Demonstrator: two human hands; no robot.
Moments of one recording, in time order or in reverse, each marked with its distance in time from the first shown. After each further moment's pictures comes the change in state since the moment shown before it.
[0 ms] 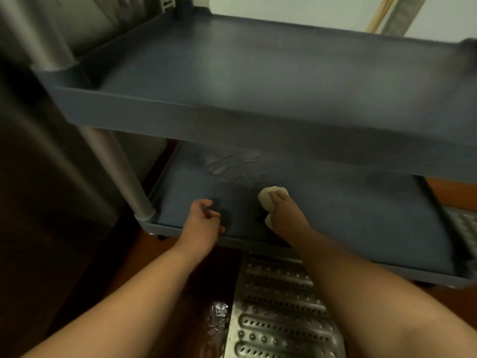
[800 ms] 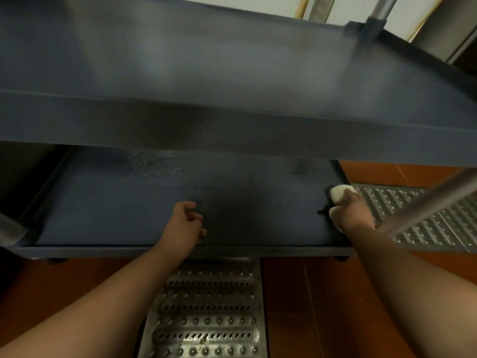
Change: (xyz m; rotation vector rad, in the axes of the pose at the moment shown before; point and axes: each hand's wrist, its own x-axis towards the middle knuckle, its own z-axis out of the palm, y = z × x) left_hand 0.002 -0.007 0.174 0.038 -0.186 -0.010; right_hand -0.083 0.326 -0.089 0.425 0.359 0.553
